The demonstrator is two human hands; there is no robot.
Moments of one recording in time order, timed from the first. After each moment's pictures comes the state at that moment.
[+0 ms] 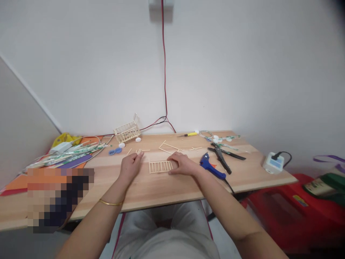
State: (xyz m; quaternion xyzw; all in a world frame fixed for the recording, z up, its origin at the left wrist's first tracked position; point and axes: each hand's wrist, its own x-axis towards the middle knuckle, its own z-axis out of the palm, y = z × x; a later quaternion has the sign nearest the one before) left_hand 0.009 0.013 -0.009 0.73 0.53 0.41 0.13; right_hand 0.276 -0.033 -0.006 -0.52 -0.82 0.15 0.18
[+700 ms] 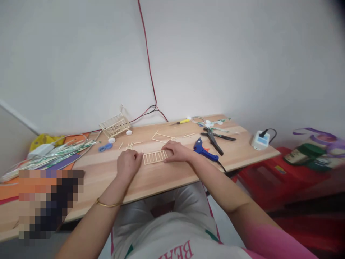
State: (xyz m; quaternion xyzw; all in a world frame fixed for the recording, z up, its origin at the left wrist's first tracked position) left_hand 0.024 0.000 -0.011 0.80 0.55 0.25 0.02; right_hand 0.282 -0.031 -0.009 -0.51 -0.82 0.16 0.19
